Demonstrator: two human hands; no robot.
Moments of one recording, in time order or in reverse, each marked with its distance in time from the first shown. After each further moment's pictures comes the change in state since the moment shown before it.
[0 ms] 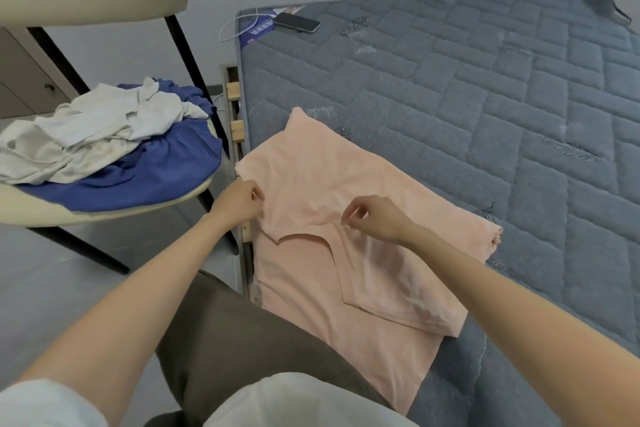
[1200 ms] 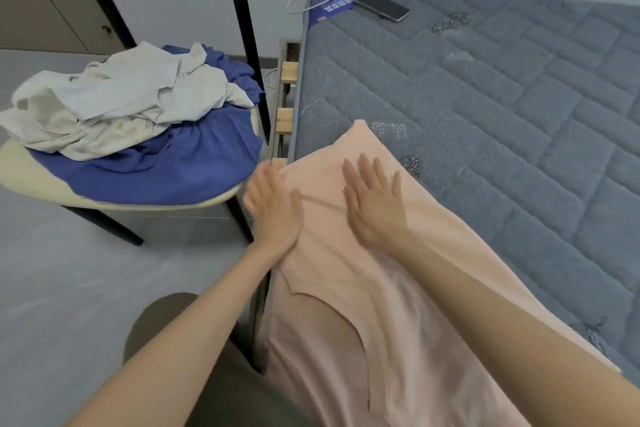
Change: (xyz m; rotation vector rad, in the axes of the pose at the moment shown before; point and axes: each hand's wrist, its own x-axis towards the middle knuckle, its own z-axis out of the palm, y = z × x) left_hand 0.066 -0.002 0.035 -0.176 0.600 -0.245; right_hand 0.173 -0.035 0.043 -0.498 0.179 -0.244
